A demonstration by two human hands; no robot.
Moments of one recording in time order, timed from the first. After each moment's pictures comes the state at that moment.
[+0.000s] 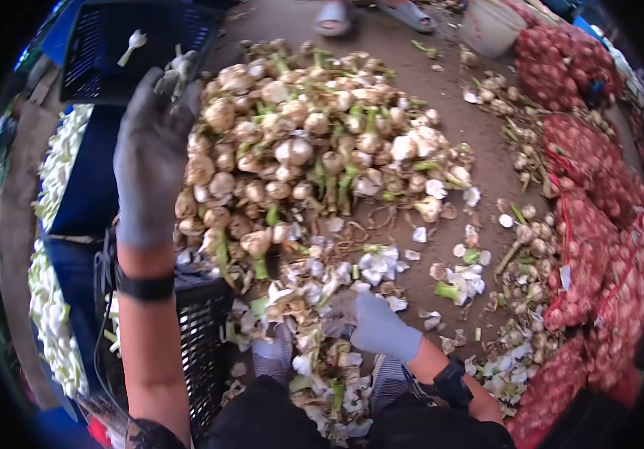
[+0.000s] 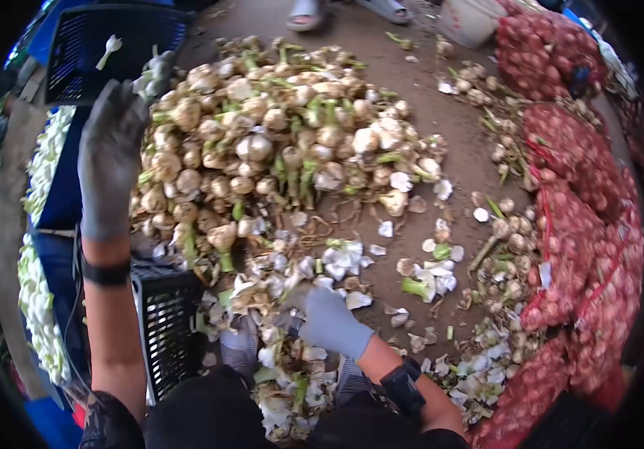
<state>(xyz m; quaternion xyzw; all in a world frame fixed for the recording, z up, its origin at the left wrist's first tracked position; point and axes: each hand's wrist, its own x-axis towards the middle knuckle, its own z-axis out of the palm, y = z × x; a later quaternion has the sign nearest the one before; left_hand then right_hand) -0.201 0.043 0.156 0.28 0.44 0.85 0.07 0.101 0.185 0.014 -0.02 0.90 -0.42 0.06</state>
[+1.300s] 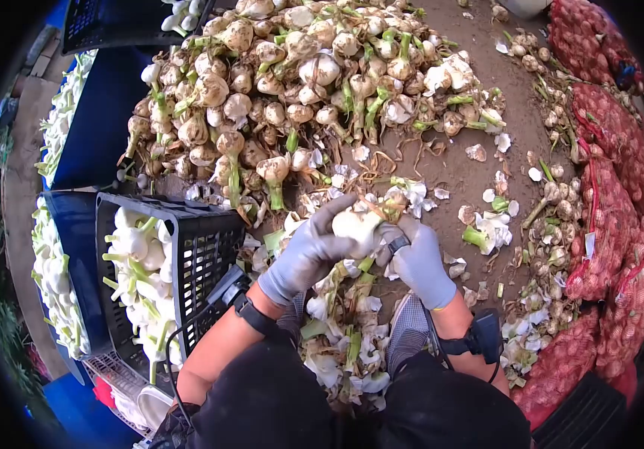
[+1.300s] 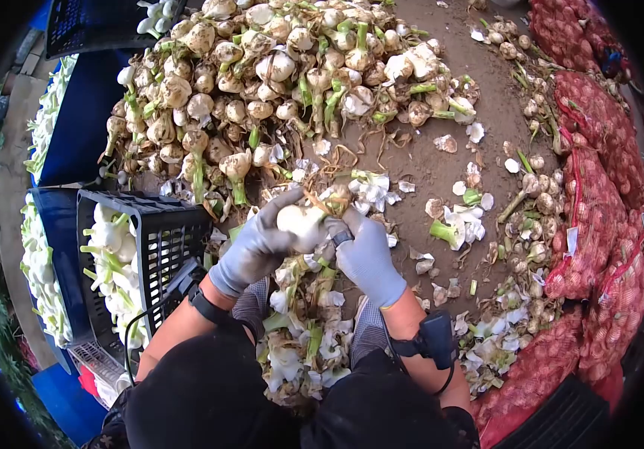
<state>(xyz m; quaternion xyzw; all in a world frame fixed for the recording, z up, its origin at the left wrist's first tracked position) 0.007 0.007 0.015 -0.01 0.38 0.76 0.53 0.111 0.172 0.010 0.28 0.67 -0.69 0.02</state>
